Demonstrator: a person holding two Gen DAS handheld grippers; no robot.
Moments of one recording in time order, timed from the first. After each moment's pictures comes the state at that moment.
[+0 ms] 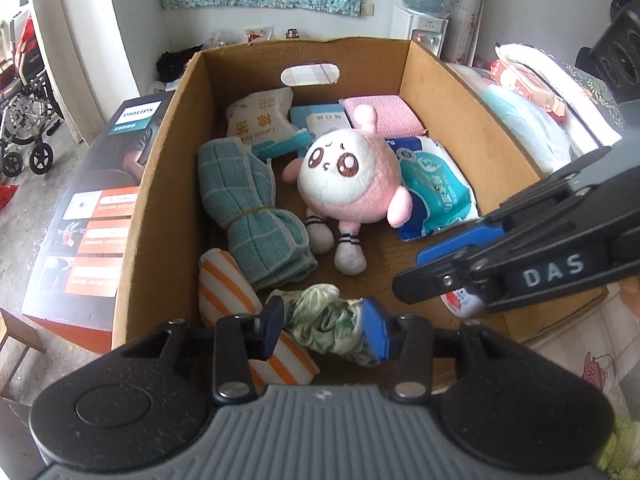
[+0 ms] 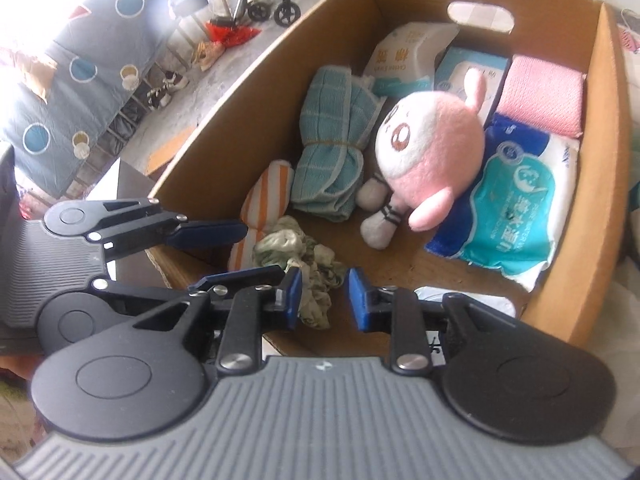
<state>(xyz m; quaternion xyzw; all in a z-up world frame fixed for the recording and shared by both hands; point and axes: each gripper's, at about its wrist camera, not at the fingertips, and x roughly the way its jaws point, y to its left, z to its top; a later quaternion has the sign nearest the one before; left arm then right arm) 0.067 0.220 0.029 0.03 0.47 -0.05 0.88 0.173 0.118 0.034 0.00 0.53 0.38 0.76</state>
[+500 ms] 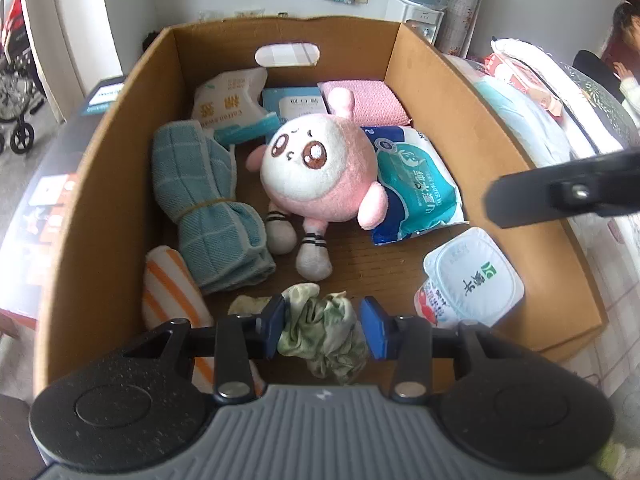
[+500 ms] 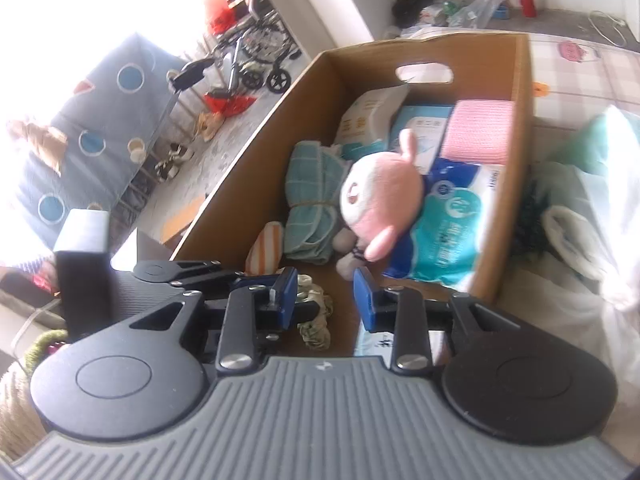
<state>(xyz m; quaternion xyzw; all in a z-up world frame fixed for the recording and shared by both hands) 0.096 0.201 0.007 -0.01 0.49 -0.06 0.87 0.175 0.044 0.067 0.09 0.48 0.37 0.79</state>
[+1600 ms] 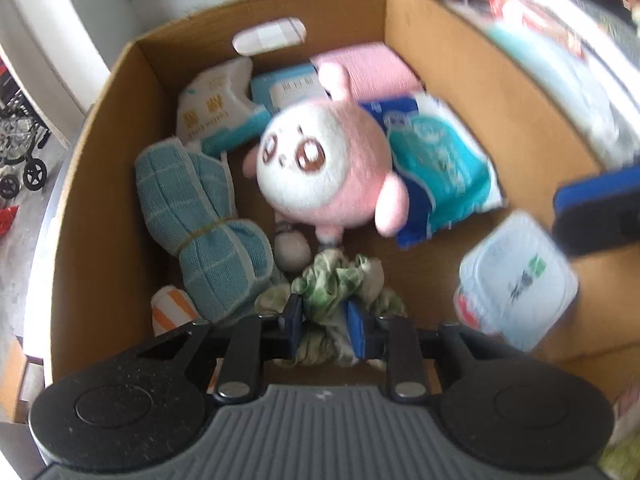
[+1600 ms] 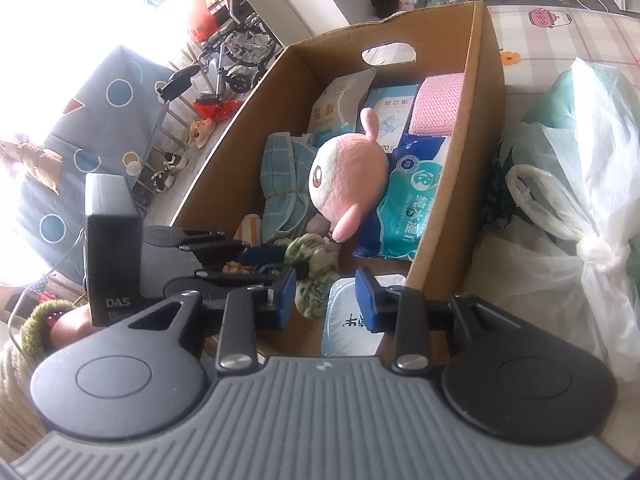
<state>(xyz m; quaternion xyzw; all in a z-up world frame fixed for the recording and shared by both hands) 0.131 0.179 -0.010 0.11 0.54 -0.05 0.83 0.178 0.020 0.042 0.12 0.49 0.35 0.79</state>
